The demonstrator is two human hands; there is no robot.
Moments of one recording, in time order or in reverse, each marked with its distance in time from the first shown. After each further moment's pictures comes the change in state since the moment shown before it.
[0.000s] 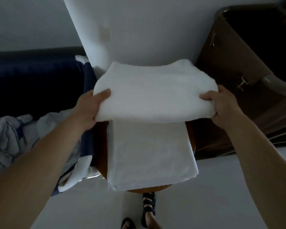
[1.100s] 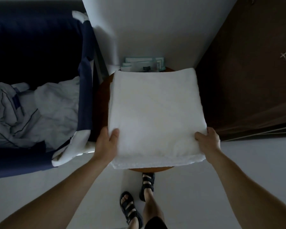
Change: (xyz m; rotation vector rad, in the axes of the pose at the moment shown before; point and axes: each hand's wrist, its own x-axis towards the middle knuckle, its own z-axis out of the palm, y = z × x) left_hand -0.052 -0.232 -0.015 0.630 0.223 -0.018; right_hand 0.002 0.234 -0.043 -0.690 0.237 0.208
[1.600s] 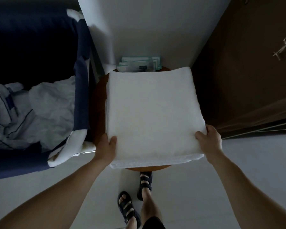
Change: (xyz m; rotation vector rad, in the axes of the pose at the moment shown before) left_hand 0.002 -0.021 0.016 0.080 -0.109 -0.172; right_hand -0.006 0.003 -0.014 0.001 0.002 -0.132
